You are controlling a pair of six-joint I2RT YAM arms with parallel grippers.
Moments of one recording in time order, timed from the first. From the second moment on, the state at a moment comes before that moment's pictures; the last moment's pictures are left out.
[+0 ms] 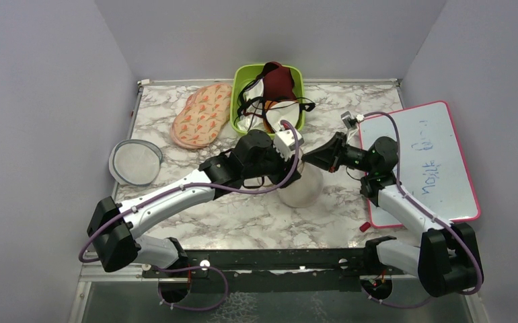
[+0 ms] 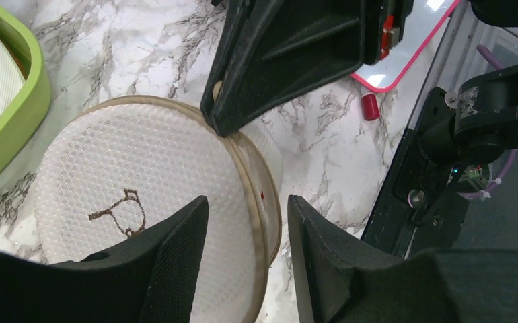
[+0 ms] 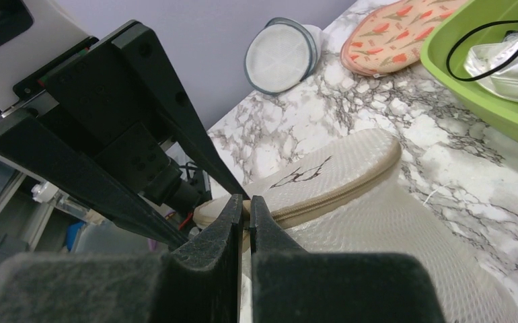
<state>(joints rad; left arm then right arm) -0.94 1.33 1.09 -0.20 0.21 -0.13 0.21 1.15 0.52 0.75 -1.03 0.72</state>
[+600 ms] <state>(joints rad) -0.95 1.35 1.13 -0.24 0.14 -0.10 0.22 1.10 0.52 0.66 -1.02 0.68</state>
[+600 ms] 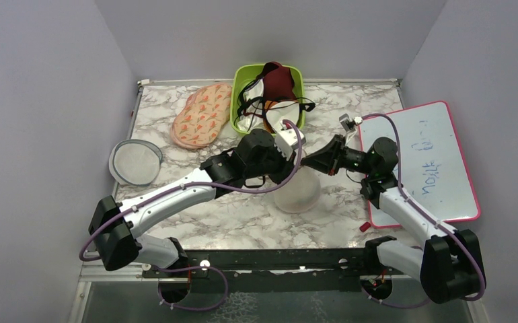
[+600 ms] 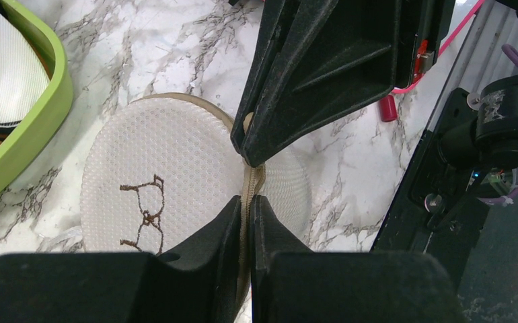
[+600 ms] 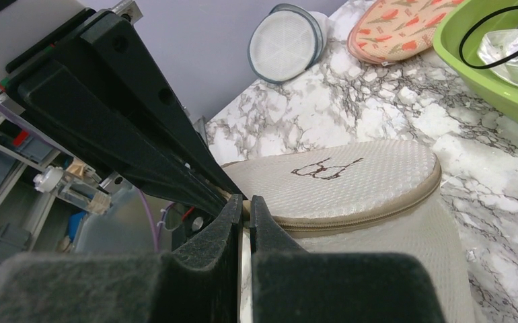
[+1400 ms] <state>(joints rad) -0.96 1.21 1.09 -0.25 0.15 -0.03 0.21 1.28 0.57 0.72 -0.98 0.70</state>
